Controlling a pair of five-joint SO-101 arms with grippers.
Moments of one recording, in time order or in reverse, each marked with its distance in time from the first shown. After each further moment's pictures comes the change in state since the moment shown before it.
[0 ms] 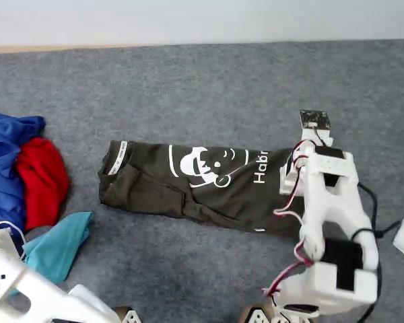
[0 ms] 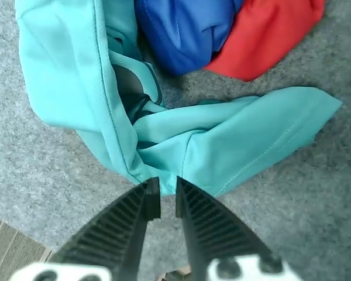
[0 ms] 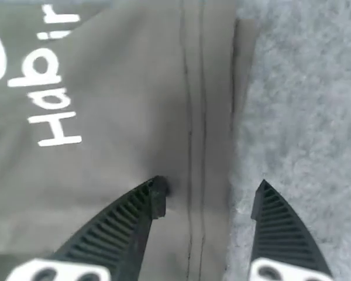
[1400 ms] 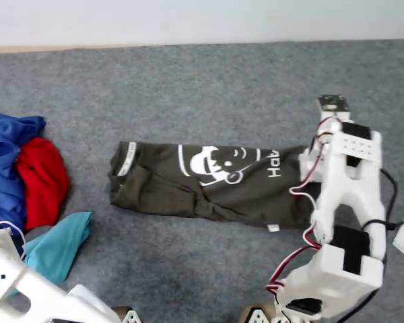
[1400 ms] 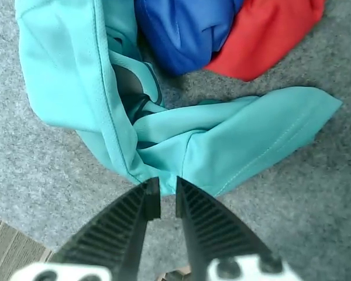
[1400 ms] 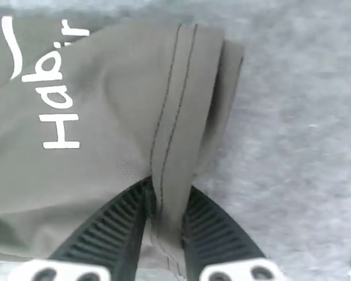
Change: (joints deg) left arm 0.0 0.0 0.0 0.0 0.0; right arm 7.3 4.9 -18.3 14.7 10.3
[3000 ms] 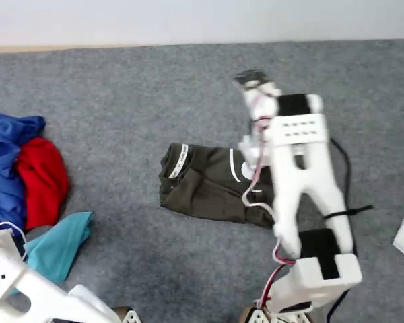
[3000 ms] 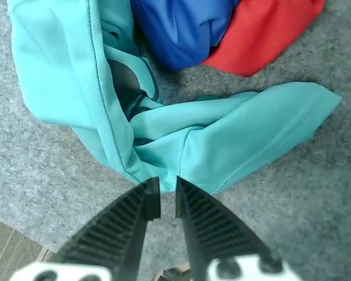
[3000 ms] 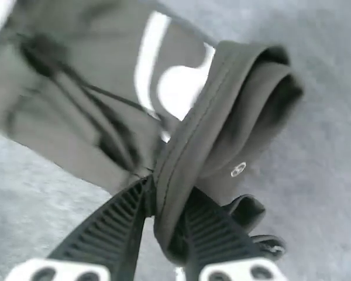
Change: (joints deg) left arm 0.0 0.0 1.1 0.0 0.0; right arm -27.3 -2.8 -16.8 18.5 0.9
